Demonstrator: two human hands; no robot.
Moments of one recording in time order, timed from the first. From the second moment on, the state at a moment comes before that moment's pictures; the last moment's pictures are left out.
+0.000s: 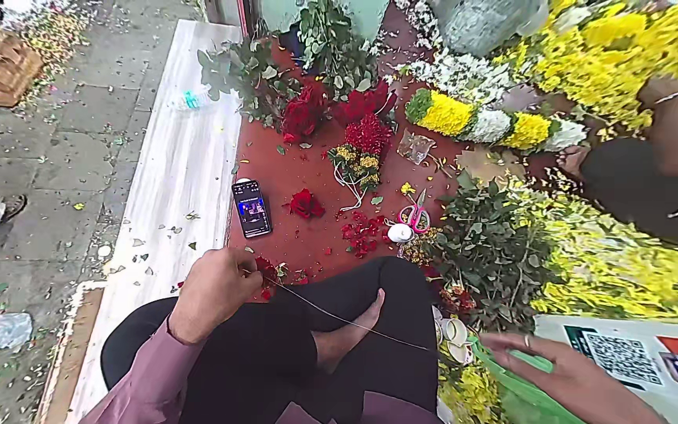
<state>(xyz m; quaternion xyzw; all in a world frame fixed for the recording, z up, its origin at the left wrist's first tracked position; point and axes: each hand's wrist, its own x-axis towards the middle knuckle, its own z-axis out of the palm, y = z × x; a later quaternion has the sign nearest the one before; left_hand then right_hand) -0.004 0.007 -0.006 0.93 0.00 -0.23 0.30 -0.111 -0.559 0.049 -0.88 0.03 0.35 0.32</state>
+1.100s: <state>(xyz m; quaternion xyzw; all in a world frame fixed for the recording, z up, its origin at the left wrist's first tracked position) -0.016 0.011 -0.040 0.83 0.10 -0.30 0.46 0.102 -0.261 -0.170 -0.72 0.12 0.25 0.64</state>
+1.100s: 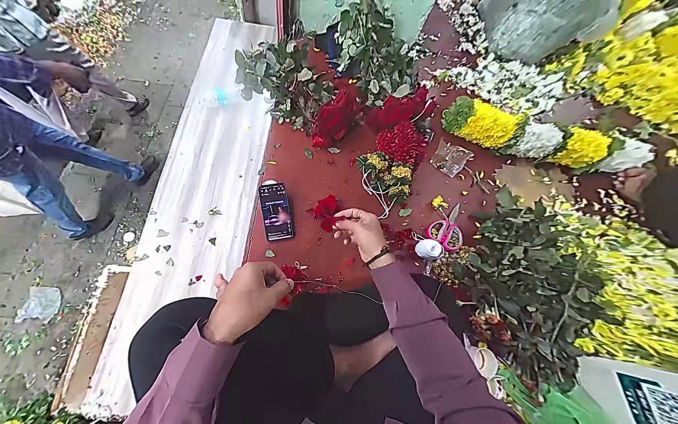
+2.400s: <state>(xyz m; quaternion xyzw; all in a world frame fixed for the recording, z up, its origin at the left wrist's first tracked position) -0.014 -0.006 -0.035 0.64 0.23 -0.23 0.70 0.020 -0.219 -0.073 -0.54 -0.11 0.36 0.75</state>
